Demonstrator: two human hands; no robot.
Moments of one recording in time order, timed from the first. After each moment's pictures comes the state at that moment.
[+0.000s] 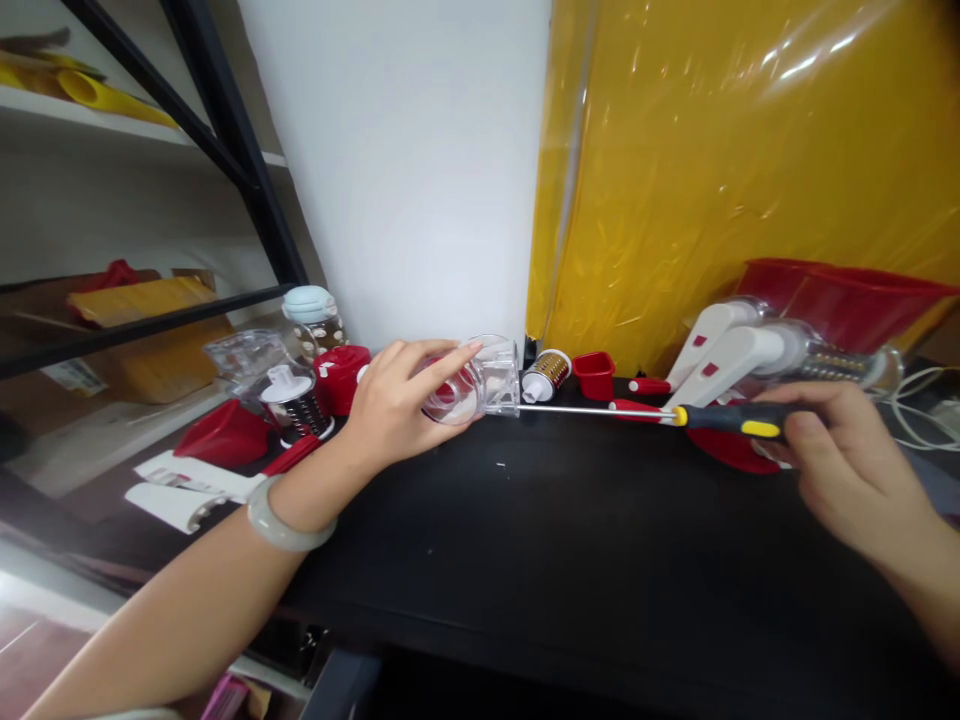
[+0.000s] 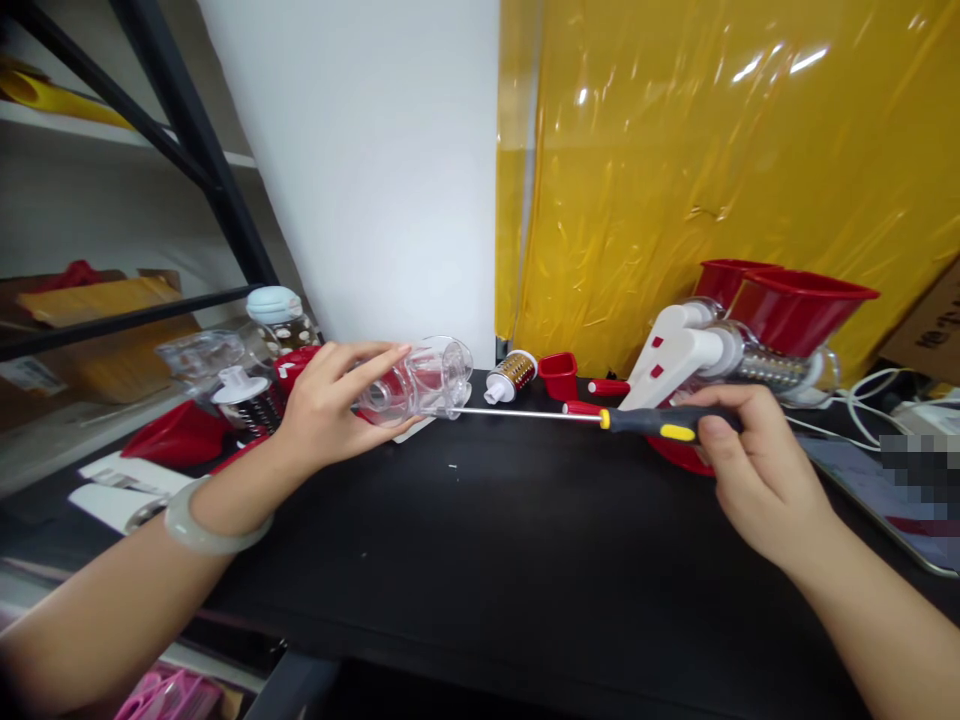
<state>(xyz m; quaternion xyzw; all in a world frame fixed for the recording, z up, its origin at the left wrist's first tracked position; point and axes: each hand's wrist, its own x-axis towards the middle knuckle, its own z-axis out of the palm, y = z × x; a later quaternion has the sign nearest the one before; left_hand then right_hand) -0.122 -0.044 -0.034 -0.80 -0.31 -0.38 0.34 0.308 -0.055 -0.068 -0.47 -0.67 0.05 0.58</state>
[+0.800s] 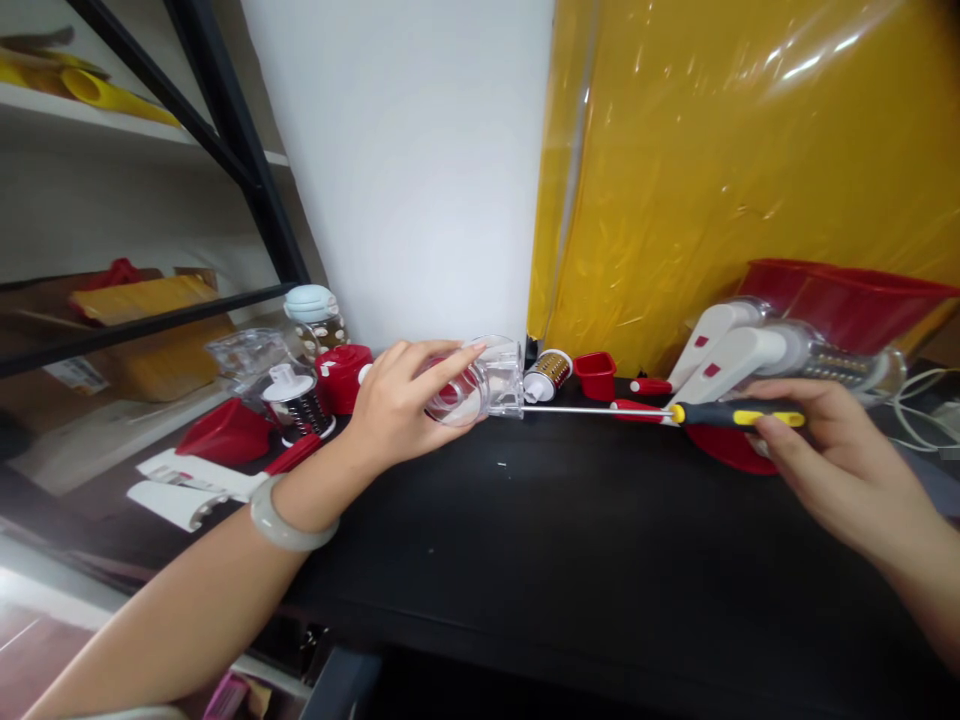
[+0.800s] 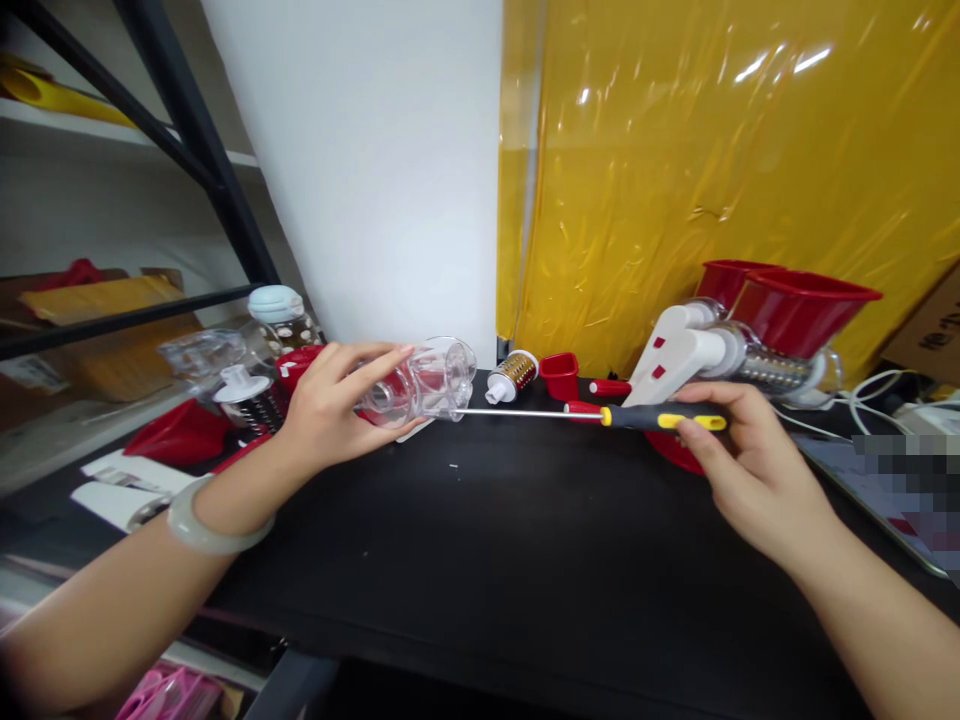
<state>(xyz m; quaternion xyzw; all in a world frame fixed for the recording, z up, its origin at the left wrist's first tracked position) -0.120 -0.046 -0.034 -0.80 -0.32 -0.38 0.34 0.305 -0.052 -0.070 -0.47 -0.67 0.12 0.56</state>
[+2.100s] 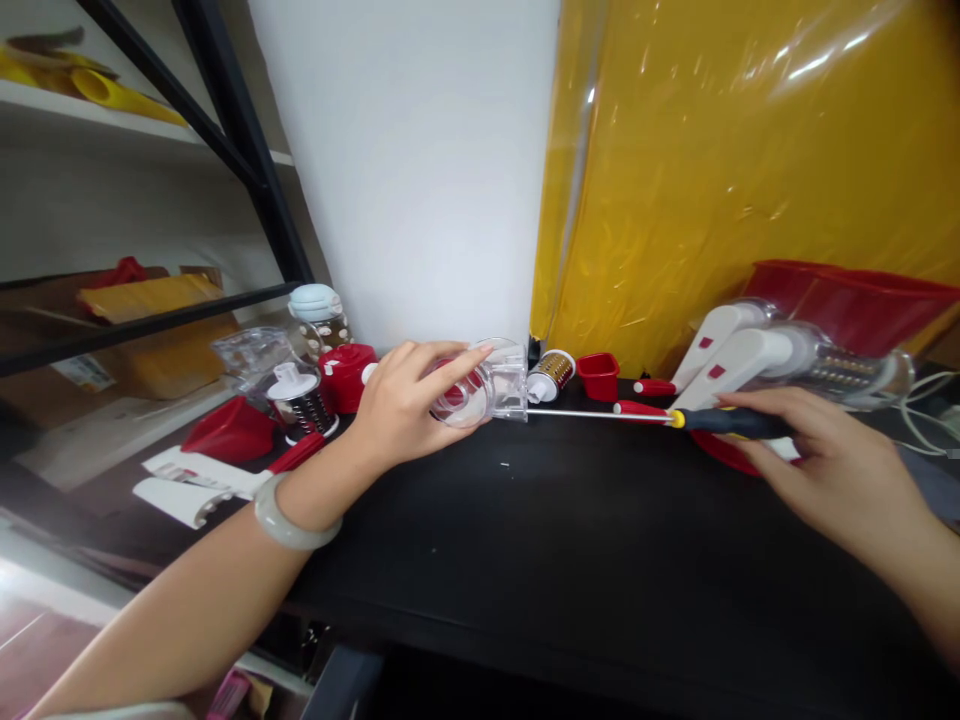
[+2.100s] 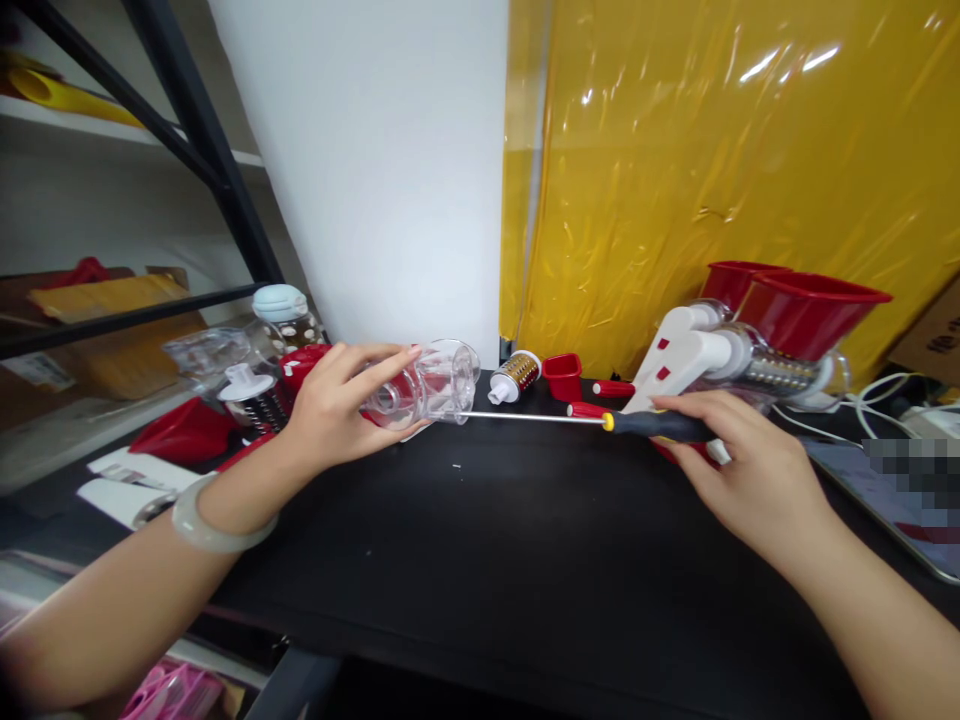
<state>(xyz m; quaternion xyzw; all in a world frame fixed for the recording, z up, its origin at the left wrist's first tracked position) -0.120 -0.047 -0.032 -0.81 -0.32 -0.37 0.33 0.308 -0.048 -0.068 -0.43 -0.78 -0.14 0.43</state>
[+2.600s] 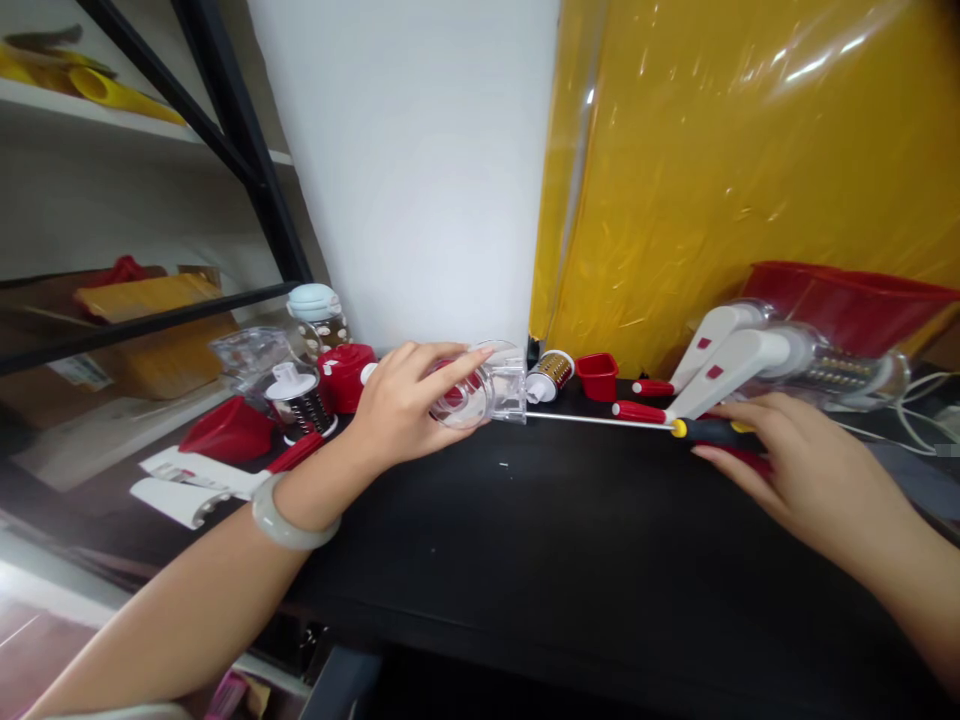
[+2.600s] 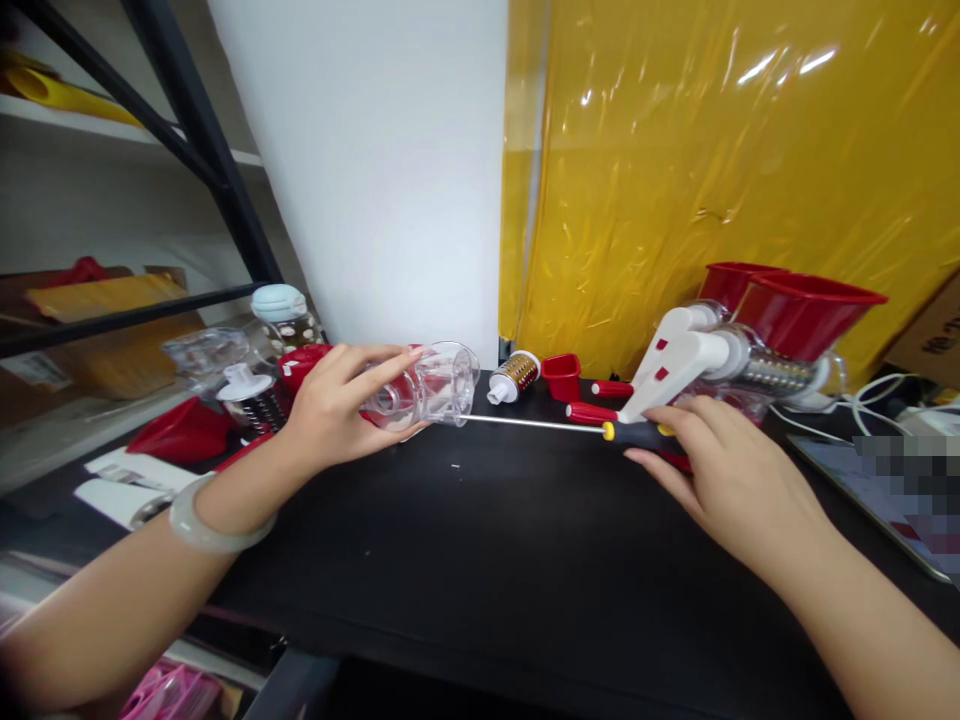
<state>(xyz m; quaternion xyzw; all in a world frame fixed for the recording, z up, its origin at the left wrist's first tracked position) -0.120 -0.047 -0.031 -0.81 -0.32 -0.36 0.33 0.311 -0.048 -0.074 -0.39 -0.82 -0.32 0.28</state>
